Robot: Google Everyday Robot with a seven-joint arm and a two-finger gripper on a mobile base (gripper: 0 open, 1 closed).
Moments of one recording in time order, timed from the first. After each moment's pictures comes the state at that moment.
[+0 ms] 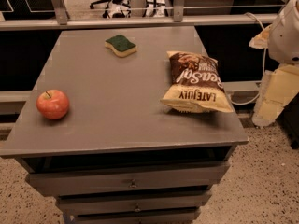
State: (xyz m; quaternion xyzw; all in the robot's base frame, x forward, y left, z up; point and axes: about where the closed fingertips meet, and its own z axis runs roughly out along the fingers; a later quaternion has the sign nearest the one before) arm 0.438 -0.217 0.976 -0.60 0.78 -0.03 0.16
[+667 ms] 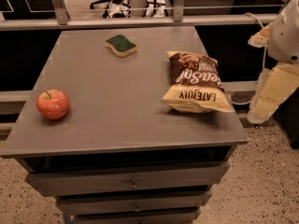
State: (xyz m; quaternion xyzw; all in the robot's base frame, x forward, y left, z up) arm 0.443 -0.212 0.978 -0.59 0.78 -0.02 0.19
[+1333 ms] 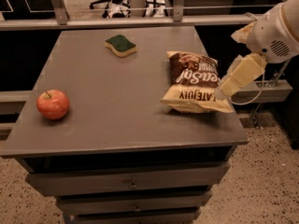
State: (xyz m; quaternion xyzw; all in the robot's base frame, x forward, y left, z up) arm 0.513 -0.188 0.962 -0.53 0.79 0.07 0.31
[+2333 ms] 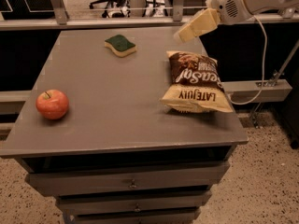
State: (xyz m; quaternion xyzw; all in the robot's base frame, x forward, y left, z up) arm 0.652 -0.130 1.006 -0.42 0.77 0.16 0.44
